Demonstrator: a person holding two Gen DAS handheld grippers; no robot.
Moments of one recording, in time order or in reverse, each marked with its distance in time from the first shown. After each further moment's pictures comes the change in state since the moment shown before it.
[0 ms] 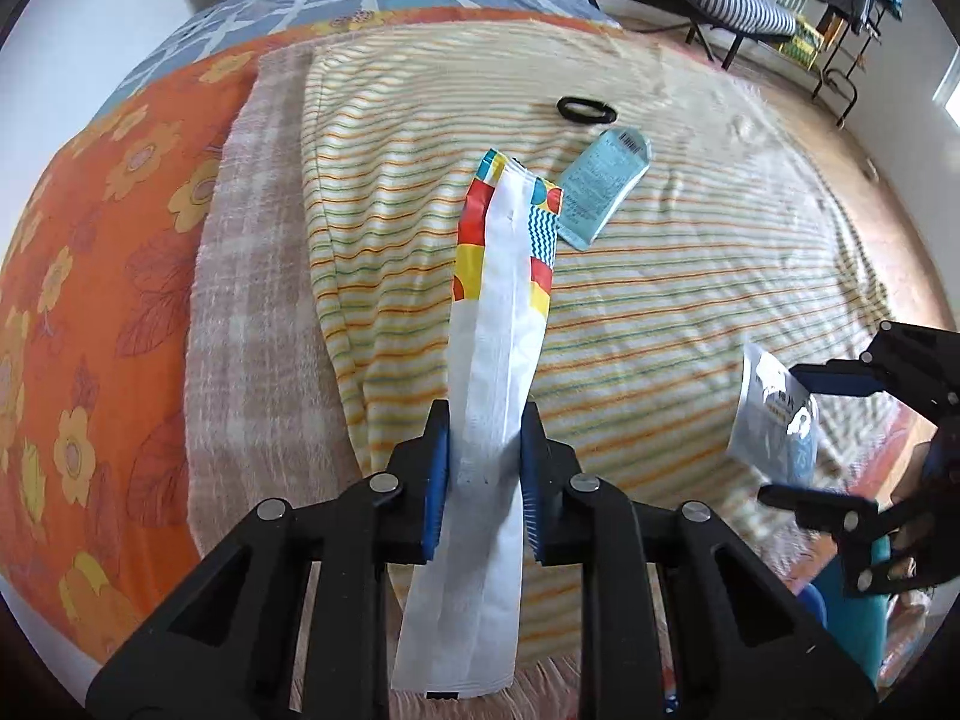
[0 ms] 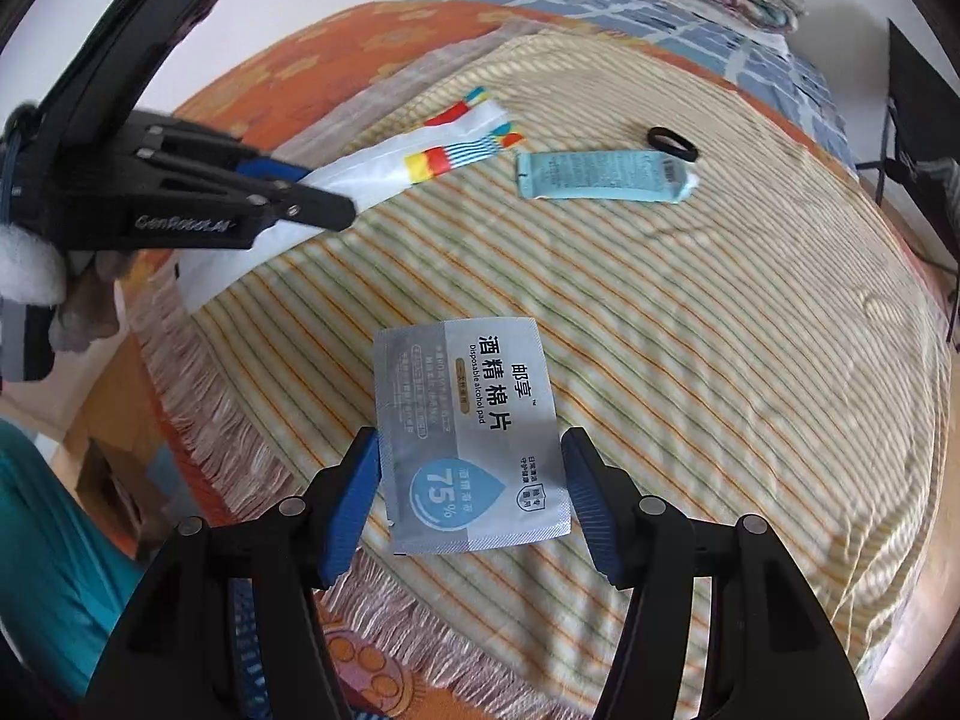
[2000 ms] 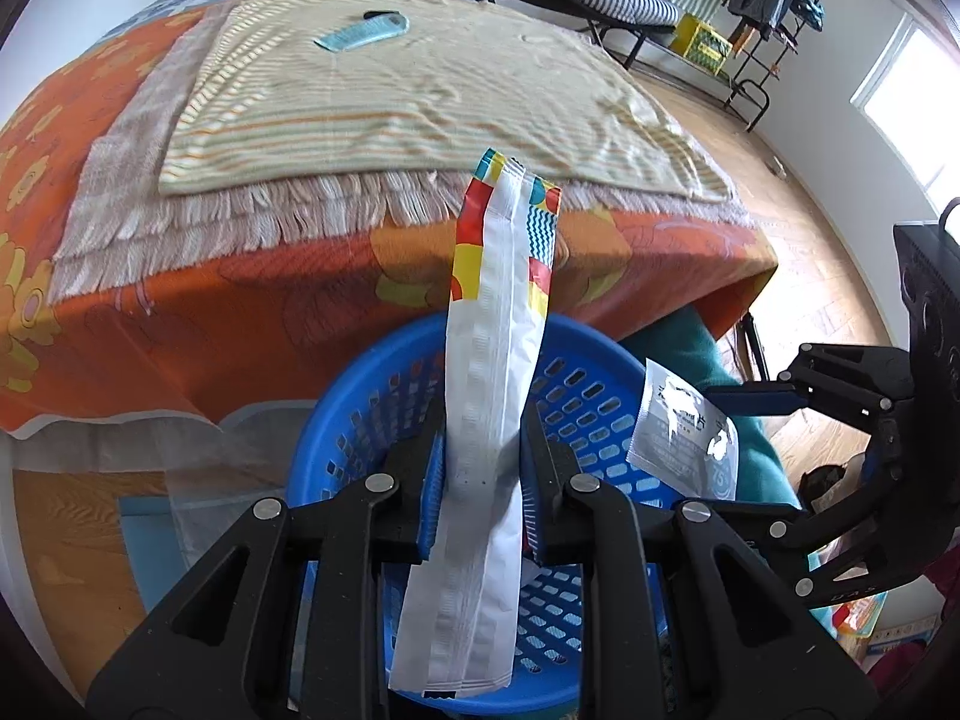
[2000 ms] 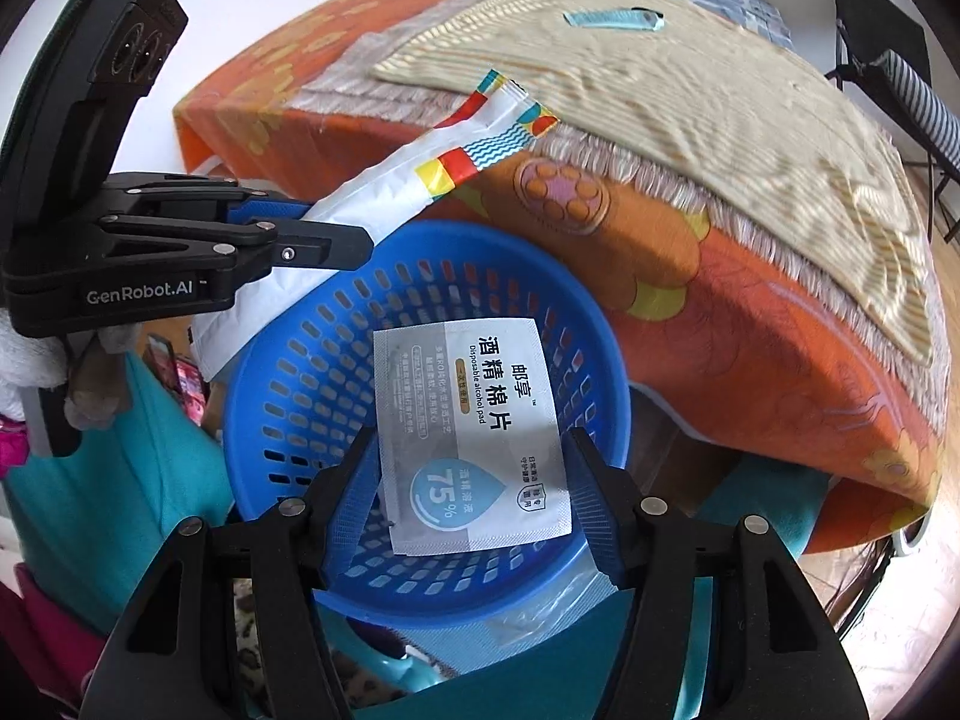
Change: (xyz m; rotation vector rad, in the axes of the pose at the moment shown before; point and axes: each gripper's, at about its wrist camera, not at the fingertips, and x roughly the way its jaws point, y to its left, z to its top) left arm -0.069 -0.129 -0.218 0.005 -0.057 -0.201; right arm -0.064 0.091 -0.196 0.092 0.044 0.019
